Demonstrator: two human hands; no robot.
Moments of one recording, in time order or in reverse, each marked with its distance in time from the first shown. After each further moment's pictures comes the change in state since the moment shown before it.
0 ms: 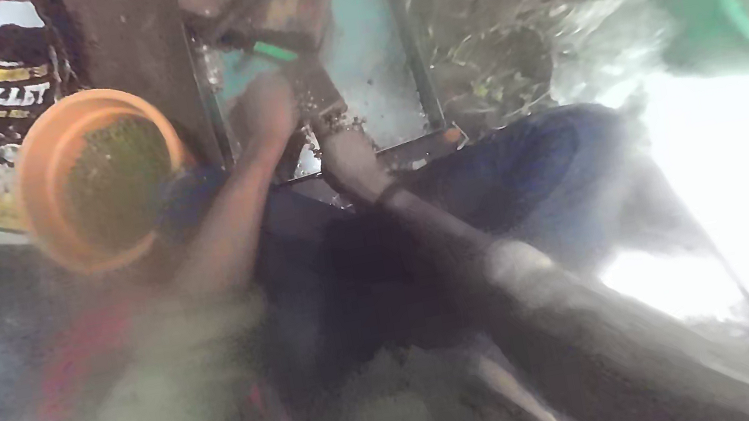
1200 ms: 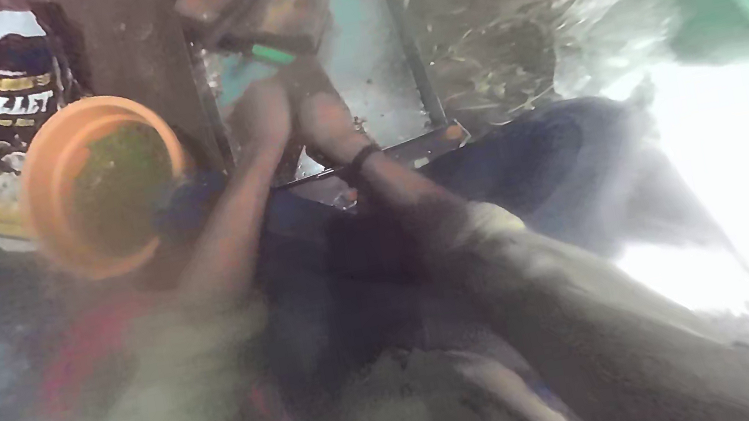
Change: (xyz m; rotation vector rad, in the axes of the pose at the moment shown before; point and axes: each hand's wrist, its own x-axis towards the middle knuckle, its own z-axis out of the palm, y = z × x) left_hand -0.003 -0.005 0.008 -0.016 0.015 -0.060; right_hand 0.068 -0.034 -0.029 0.006 -0.090 0.036
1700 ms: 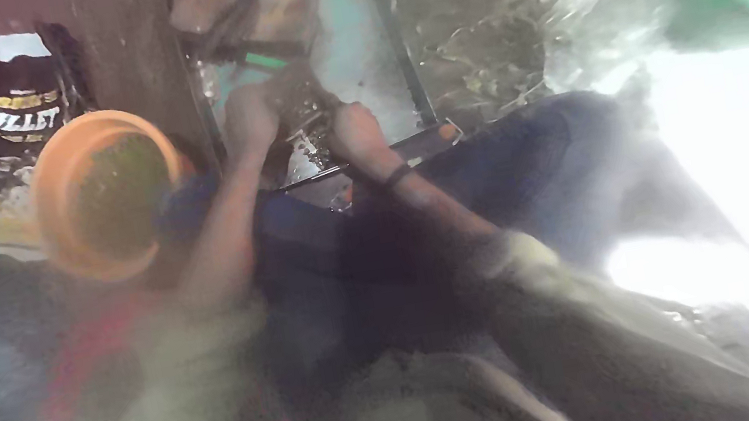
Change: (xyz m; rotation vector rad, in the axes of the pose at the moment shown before) left_hand 0.009 -0.017 -0.003 -0.208 0.081 0.138; right_hand -0.034 0.049 -0.014 0.173 0.050 0.112
